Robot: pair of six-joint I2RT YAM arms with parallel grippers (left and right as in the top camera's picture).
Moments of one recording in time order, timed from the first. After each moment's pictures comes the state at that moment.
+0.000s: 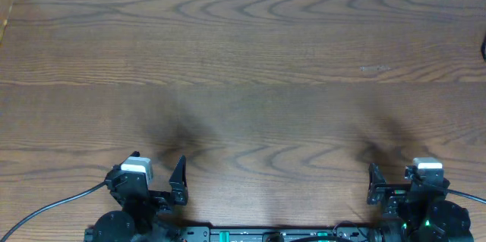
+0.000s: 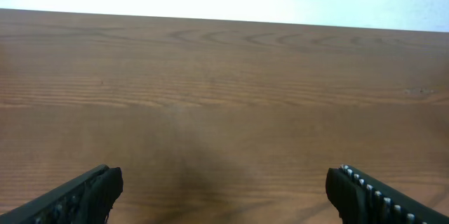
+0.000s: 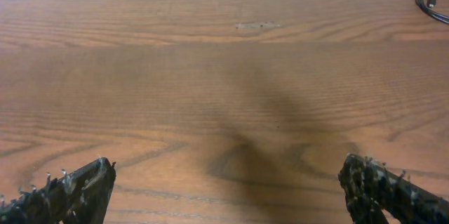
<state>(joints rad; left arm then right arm) -0.48 0.01 0.59 -0.92 -0.27 -0.23 0.11 0.02 0.56 -1.06 0.07 0.10</state>
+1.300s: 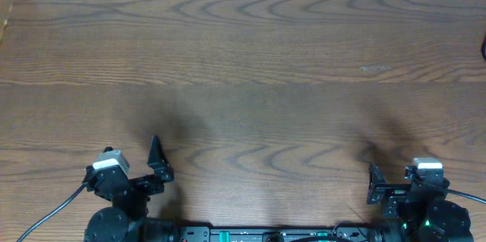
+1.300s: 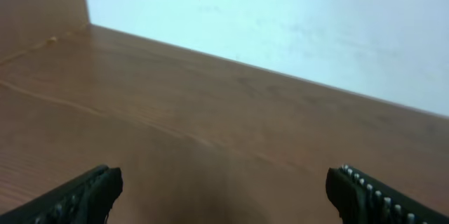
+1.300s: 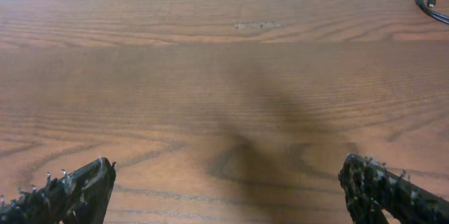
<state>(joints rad) -0.13 0.01 0.51 -0.69 -0.25 -0.26 0.11 0.02 0.56 -1.06 0.07 0.10</state>
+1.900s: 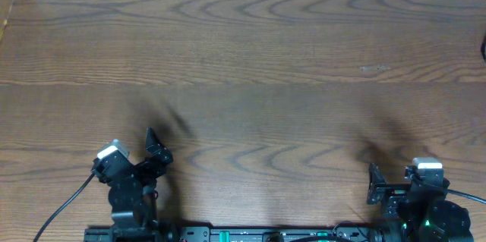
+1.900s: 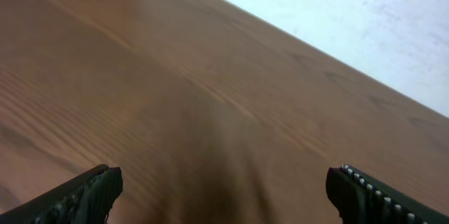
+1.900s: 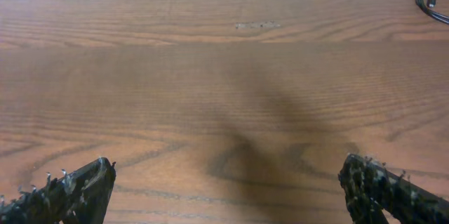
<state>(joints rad) 0.04 0.01 0.21 -0.51 -0.25 -0.42 0.11 0.02 0.56 -1.06 0.07 0.09</state>
